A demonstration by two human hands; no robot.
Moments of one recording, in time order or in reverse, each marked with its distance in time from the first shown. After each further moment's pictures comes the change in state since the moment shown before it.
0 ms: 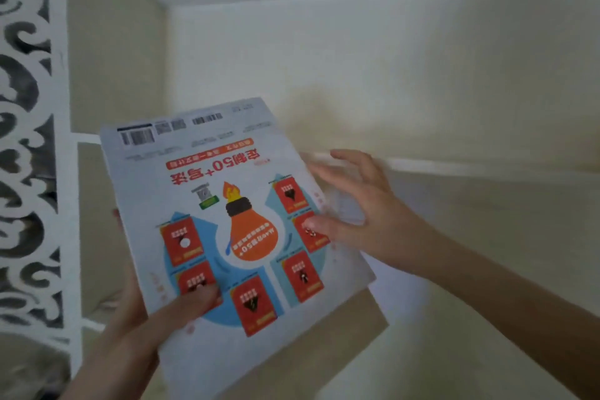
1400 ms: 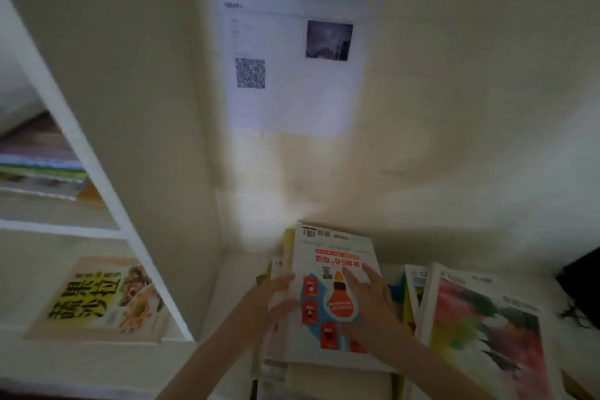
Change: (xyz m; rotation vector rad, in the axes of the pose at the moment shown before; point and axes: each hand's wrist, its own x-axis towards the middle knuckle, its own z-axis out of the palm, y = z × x) left_hand -0.100 -0.344 0.081 0.749 -0.825 -0.786; right_hand -0.315 0.214 0.177 0.016 -0.540 1.145
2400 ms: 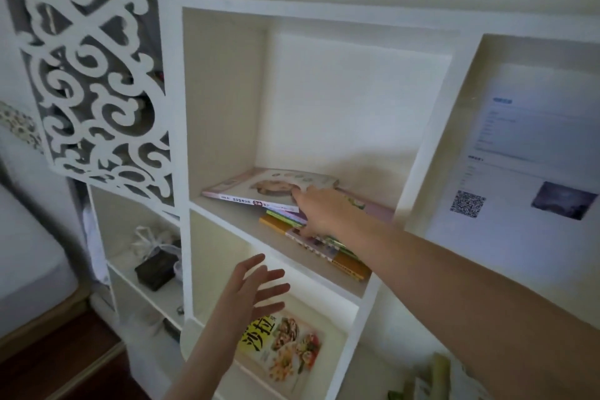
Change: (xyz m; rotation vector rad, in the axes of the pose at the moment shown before) left_hand -0.190 -0.036 -0.209 -0.970 0.888 0.106; right_hand 0.046 -0.455 -0.020 -0.890 0.297 -0.909
